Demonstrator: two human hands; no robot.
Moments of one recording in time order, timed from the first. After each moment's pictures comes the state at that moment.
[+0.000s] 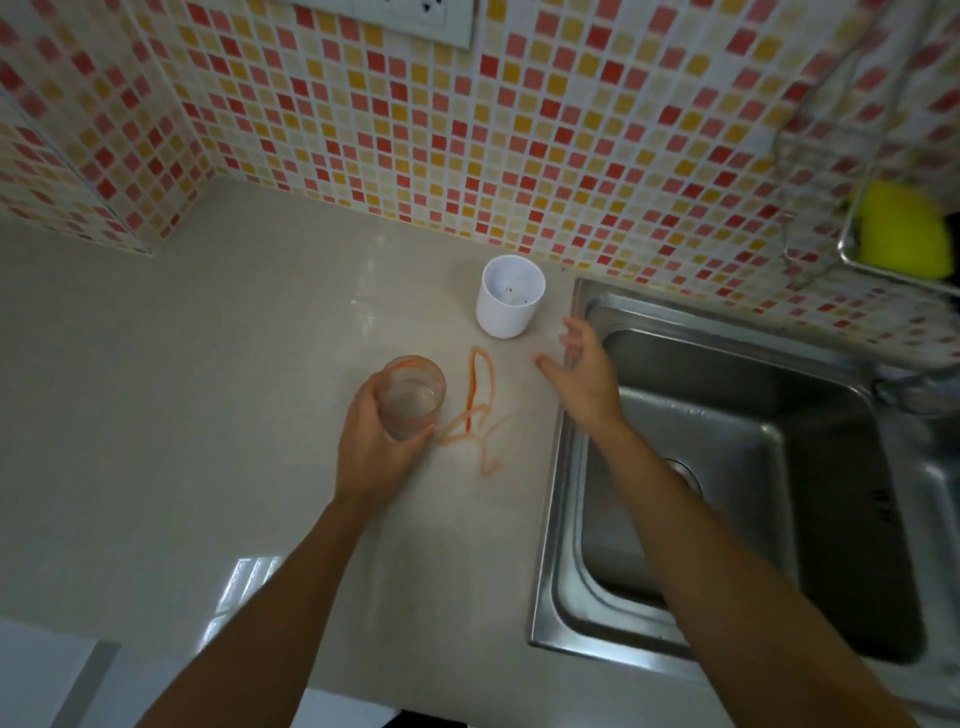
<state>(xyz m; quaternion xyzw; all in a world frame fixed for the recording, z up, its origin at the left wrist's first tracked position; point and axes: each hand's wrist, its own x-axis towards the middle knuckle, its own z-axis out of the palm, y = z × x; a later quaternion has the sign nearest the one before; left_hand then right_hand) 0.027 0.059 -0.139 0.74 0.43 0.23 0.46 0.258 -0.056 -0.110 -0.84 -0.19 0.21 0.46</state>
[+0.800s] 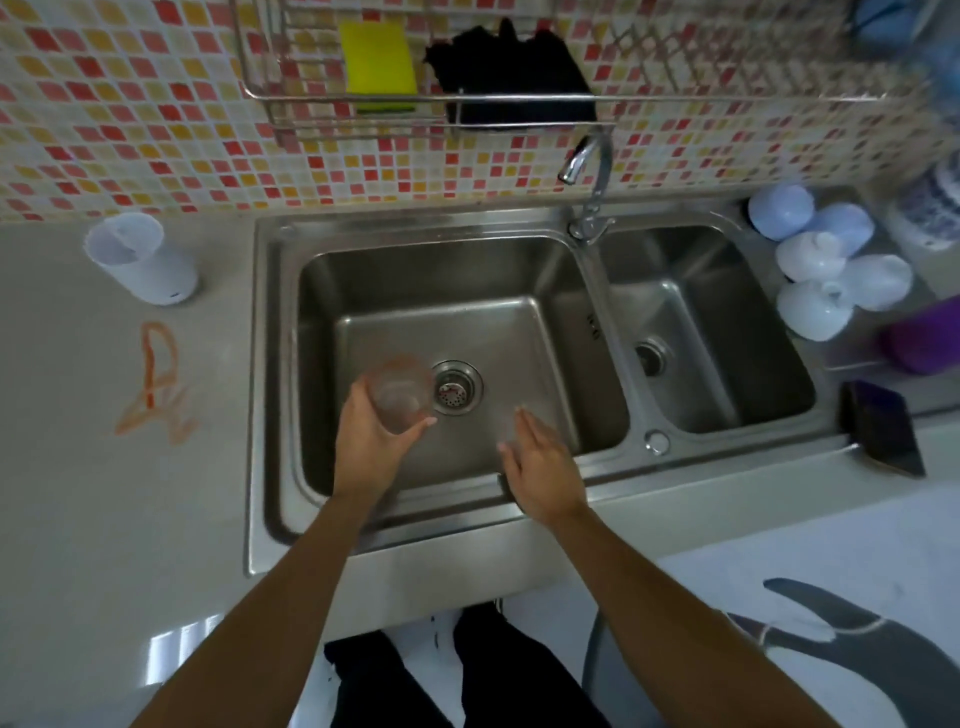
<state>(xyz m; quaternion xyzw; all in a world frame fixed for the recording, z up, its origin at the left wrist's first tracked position) 0.176 -0.241 -0.146 0.81 0.31 0.11 0.49 0.240 -0.461 -0.171 -0.95 -0.23 0.14 0.14</state>
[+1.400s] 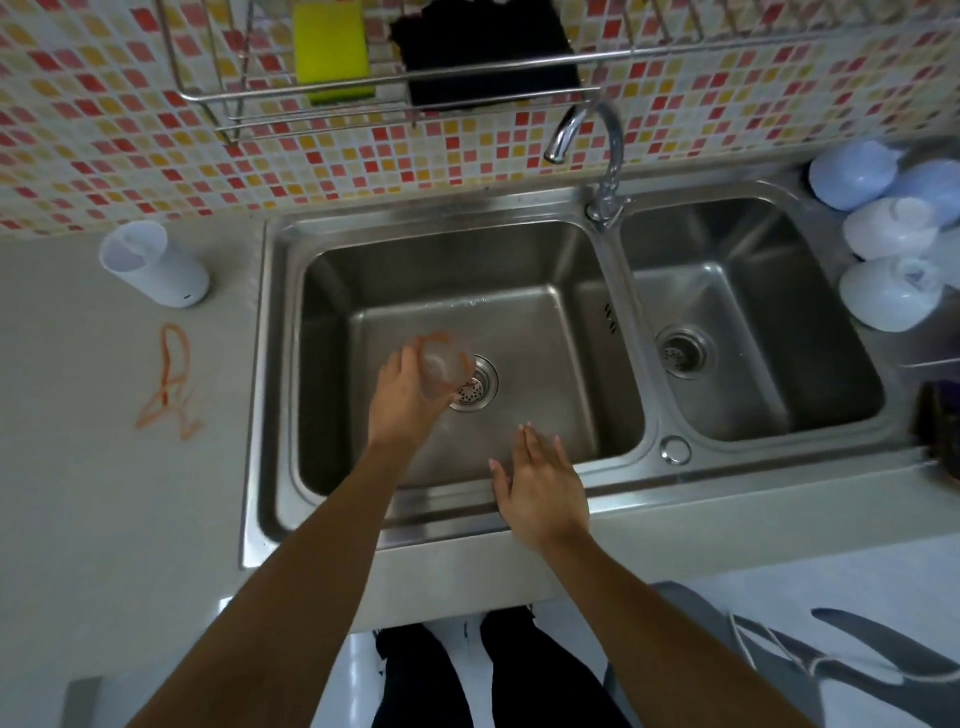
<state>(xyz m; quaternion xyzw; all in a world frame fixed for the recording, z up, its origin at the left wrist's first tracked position) 0.243 -0.268 -0.151 0.91 0.26 0.05 0.31 0.235 -0.471 -0.171 -0.95 -0.26 0.15 0.07</state>
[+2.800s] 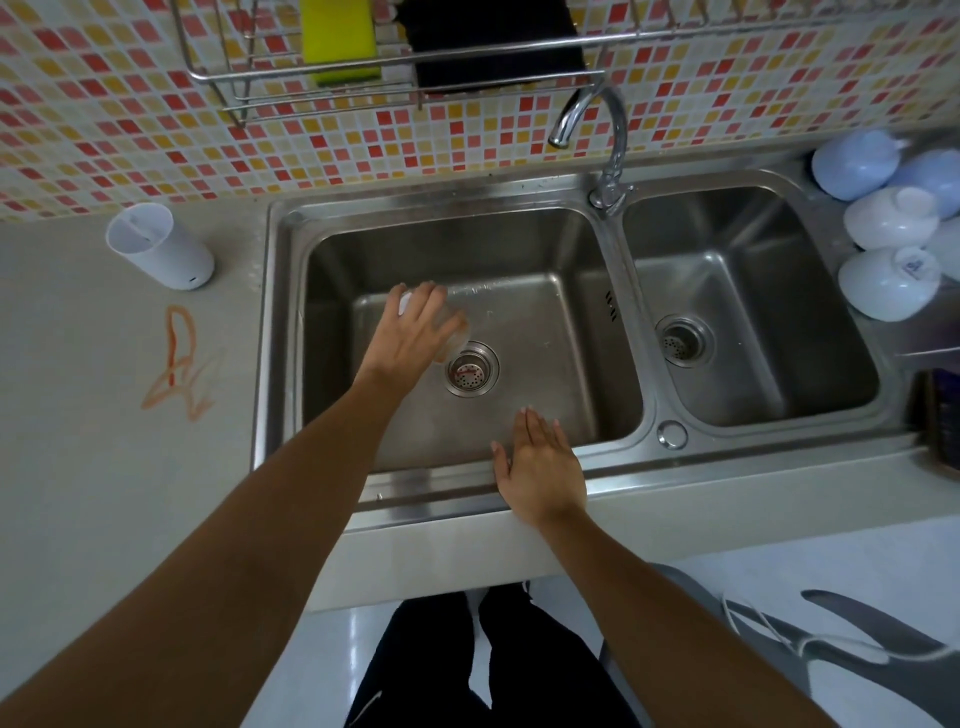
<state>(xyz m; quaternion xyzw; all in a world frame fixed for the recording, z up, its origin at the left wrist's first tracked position) 0.278 -0.242 -0.122 0.97 -0.03 -0.01 -0.24 0.235 -0.469 -0.174 -0.95 -0.25 0.15 0.08</state>
